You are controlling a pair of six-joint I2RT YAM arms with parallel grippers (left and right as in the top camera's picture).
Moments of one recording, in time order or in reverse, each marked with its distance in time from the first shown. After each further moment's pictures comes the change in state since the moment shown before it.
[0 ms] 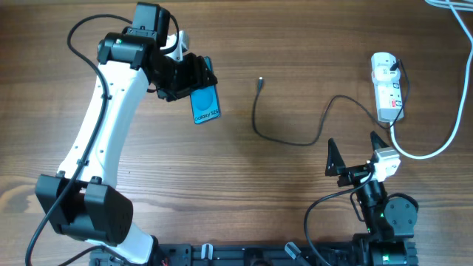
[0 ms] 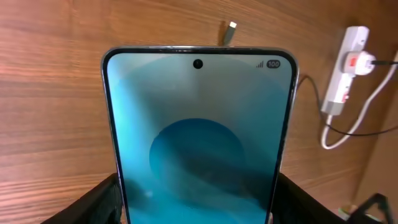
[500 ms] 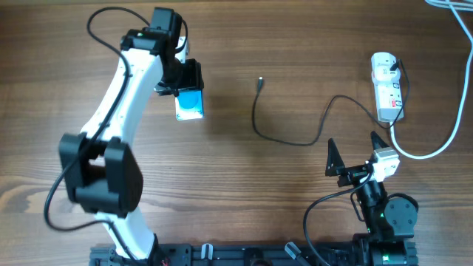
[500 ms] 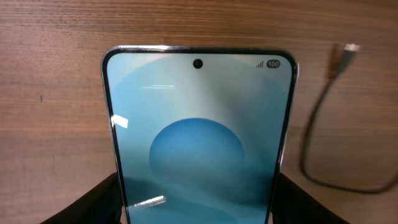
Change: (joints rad) left arm 0.000 0.160 -0.001 0.079 -0.285 0.166; right arm 0.000 0.000 0.000 0.000 0.000 -0.045
